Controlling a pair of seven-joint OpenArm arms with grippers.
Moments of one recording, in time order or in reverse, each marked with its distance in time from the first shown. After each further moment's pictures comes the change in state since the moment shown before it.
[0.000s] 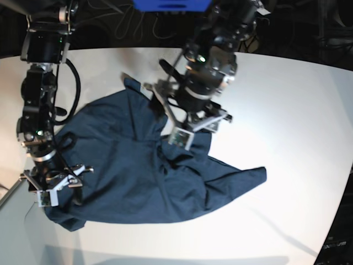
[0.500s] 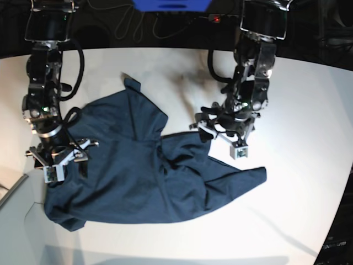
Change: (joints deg) left arm -8.7 0.2 -20.8 -28.5 -22.3 0.6 -16.8; right arm -7.7 -0.6 -0.1 3.3 0.0 0.0 -0.5
